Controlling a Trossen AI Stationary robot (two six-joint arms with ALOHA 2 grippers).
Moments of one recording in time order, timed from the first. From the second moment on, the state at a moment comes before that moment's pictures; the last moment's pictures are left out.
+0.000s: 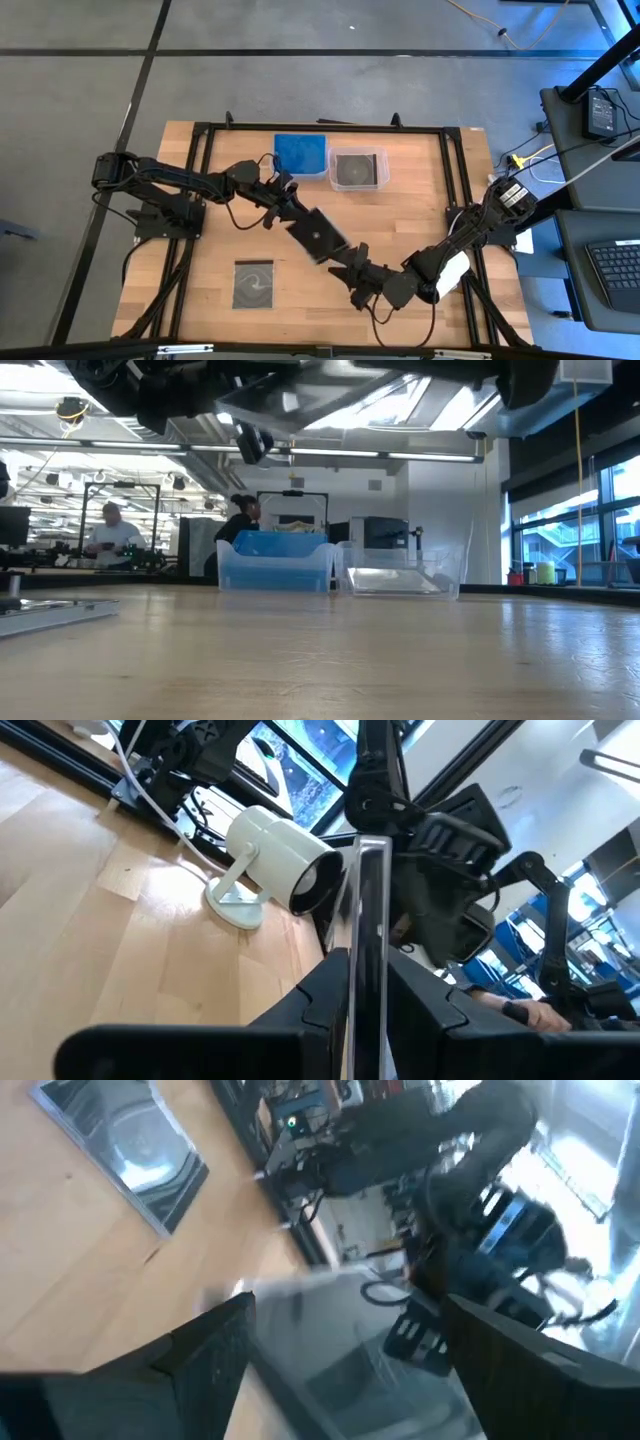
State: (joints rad) left arm 0.11 1.33 0.59 0.71 0.48 -0.71; right arm 0.65 1.75 1.00 0.47 0.93 -0.97
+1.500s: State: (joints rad) left arm 0.17 1.33 0.59 0.91 0.37 -0.48; right arm 0.55 1.61 0.77 0.36 1.06 0.12
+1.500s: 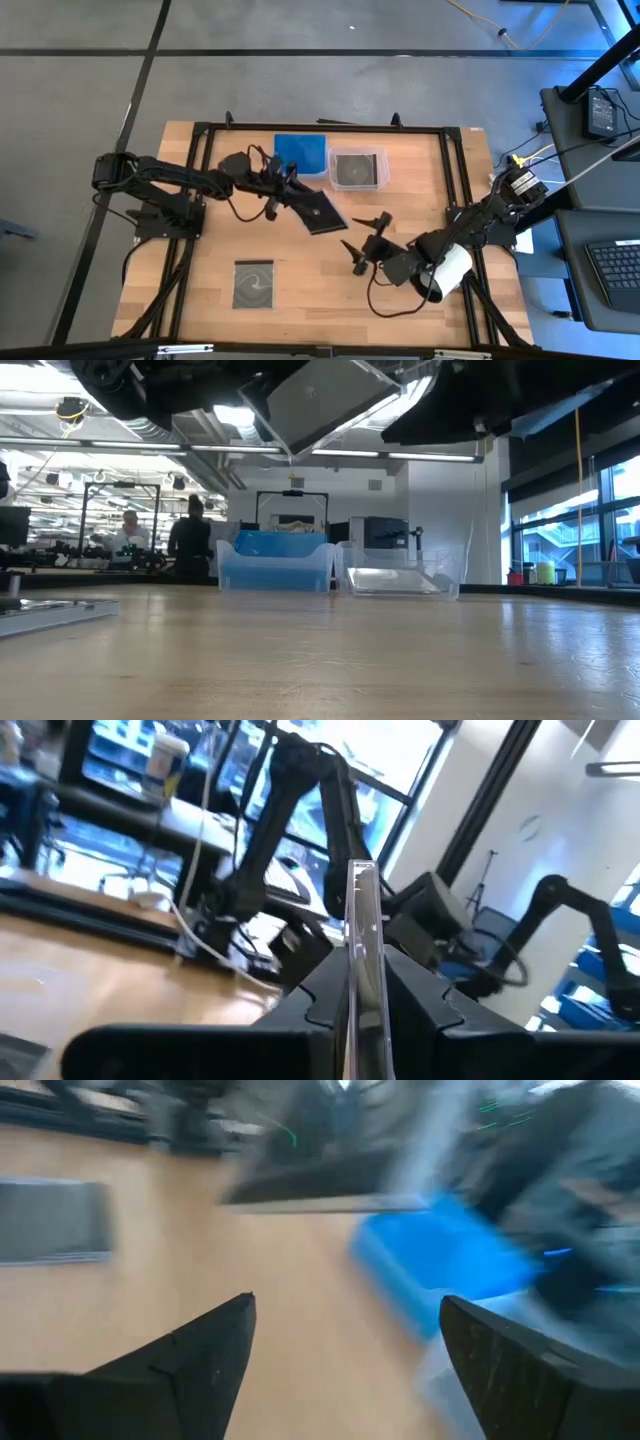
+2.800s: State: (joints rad) left arm 0.19 1.33 0.59 1.09 0.38 -0.27; right arm 0.22 1.56 0.49 1.22 0.36 -0.05
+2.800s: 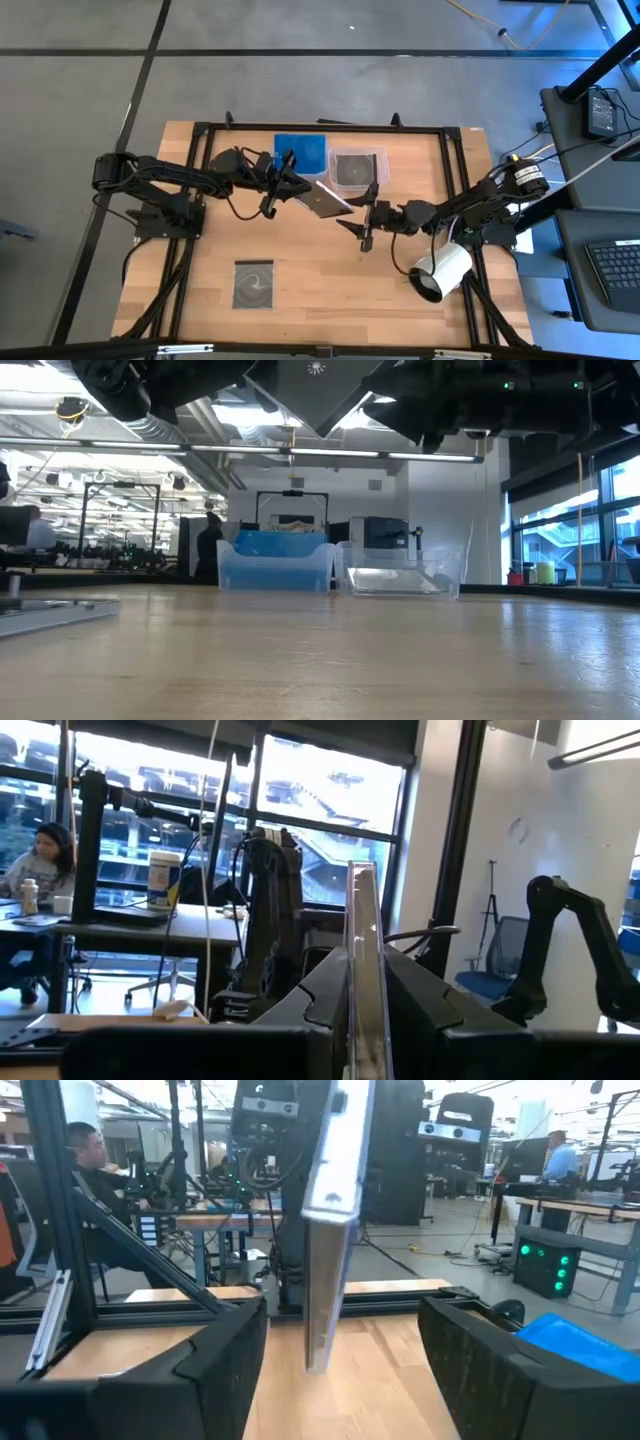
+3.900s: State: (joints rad) left arm 0.19 1.33 0.59 1.07 0.42 -0.29; right arm 0.22 1.56 0.49 1.23 0.39 -0.06
